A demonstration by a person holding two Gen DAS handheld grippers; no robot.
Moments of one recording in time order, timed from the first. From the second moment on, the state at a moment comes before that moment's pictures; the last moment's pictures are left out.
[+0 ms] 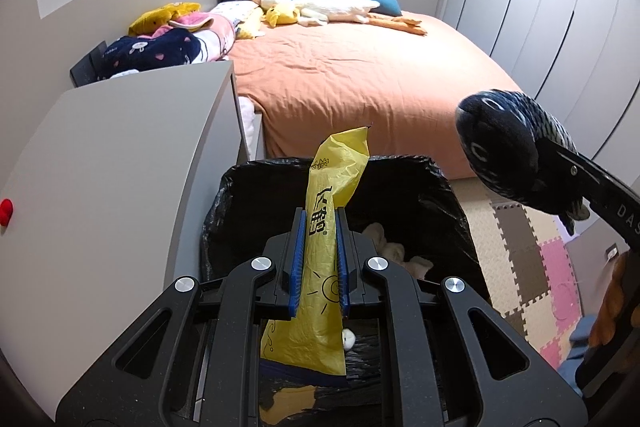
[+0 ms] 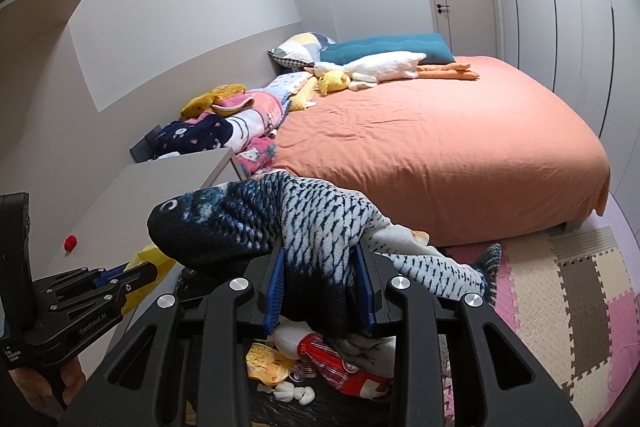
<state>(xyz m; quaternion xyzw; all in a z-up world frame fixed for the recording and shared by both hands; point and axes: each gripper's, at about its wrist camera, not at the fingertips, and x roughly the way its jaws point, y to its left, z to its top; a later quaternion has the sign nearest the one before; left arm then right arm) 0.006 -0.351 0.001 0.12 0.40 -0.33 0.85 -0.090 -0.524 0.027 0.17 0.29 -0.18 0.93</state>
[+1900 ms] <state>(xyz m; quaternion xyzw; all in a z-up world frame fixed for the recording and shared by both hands) 0.016 -0.343 -0.003 0.12 0.40 -0.29 0.86 -0.087 -0.514 0.035 0.14 0.28 -0.19 0.93</state>
